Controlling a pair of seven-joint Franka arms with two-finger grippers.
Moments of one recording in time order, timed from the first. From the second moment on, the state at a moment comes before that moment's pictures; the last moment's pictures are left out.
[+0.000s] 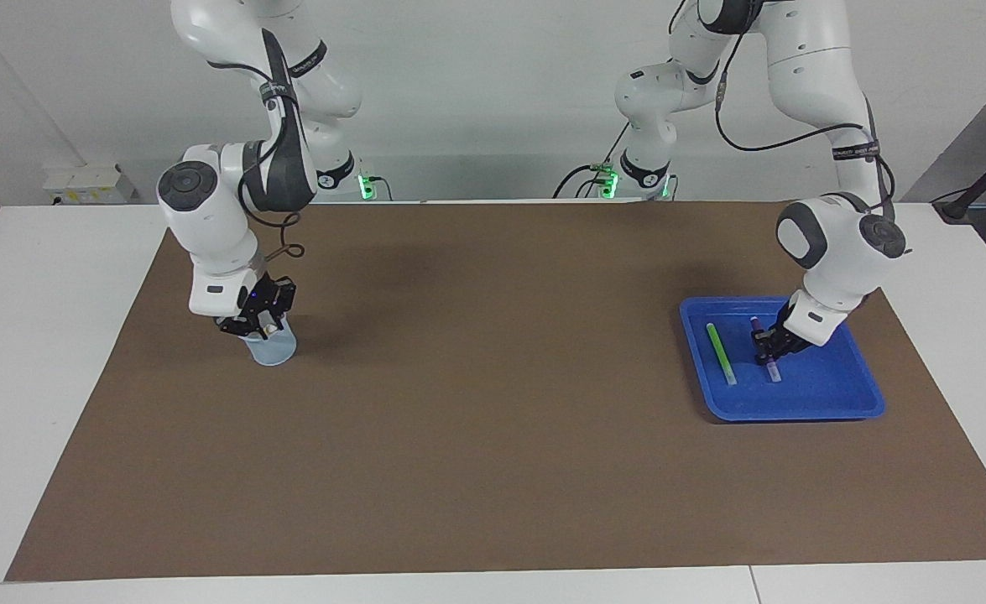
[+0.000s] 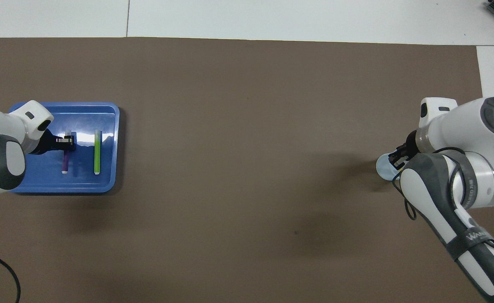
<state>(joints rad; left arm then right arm) 0.20 0.29 -0.08 -2.04 -0.06 2.37 0.16 -0.36 0.10 0.37 -2.07 -0.10 2.14 -0.63</state>
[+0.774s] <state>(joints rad) 0.20 0.30 -0.08 -2.04 -0.06 2.40 0.21 -0.37 0.10 0.37 -1.97 -0.10 1.99 -0.64</state>
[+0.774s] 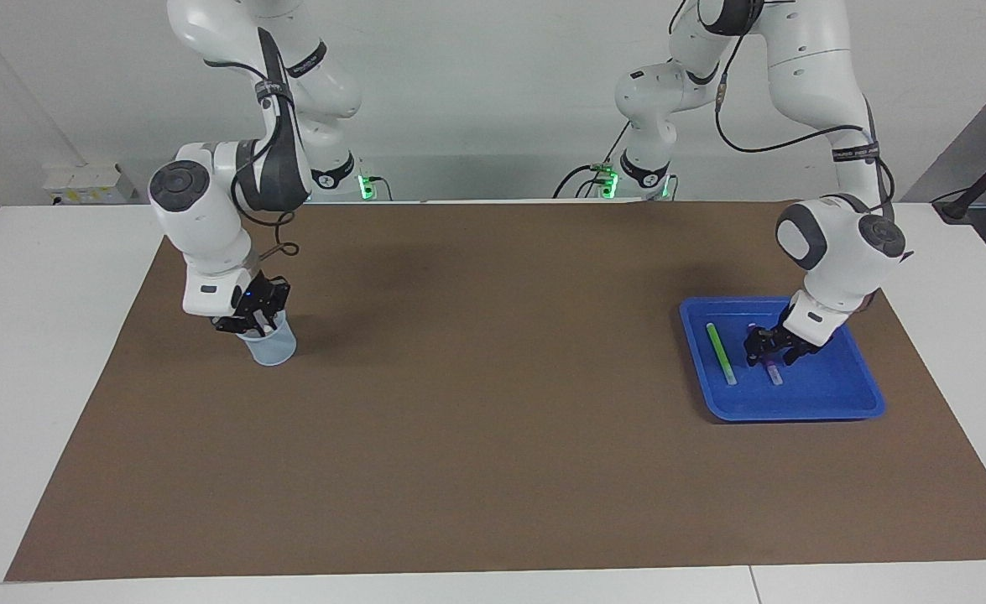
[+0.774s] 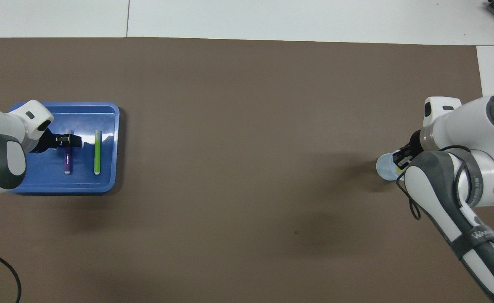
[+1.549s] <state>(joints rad) 0.20 0.15 -0.09 -1.80 -0.12 1.92 -0.04 -0.25 0.06 0.45 -1.67 -0.07 1.77 -0.77</state>
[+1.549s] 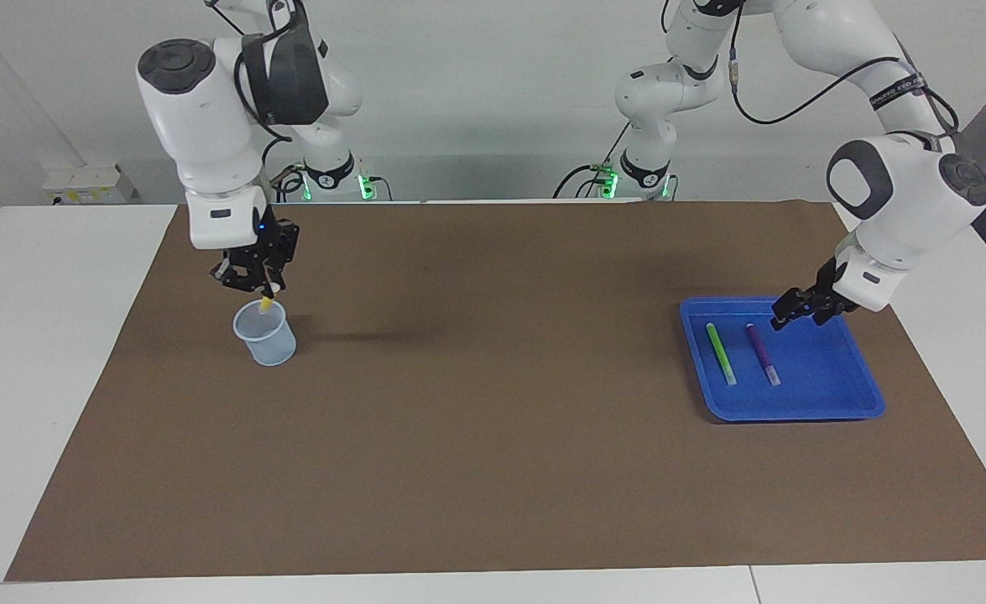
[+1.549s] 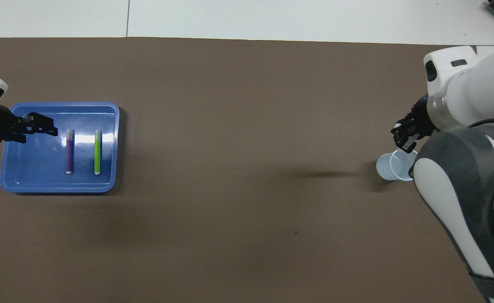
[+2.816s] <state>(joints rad) 0.07 -0.02 -0.13 -1.79 -0.54 1.84 -1.55 -0.02 -0.04 0.55 -1.91 0.66 2.25 -0.04</state>
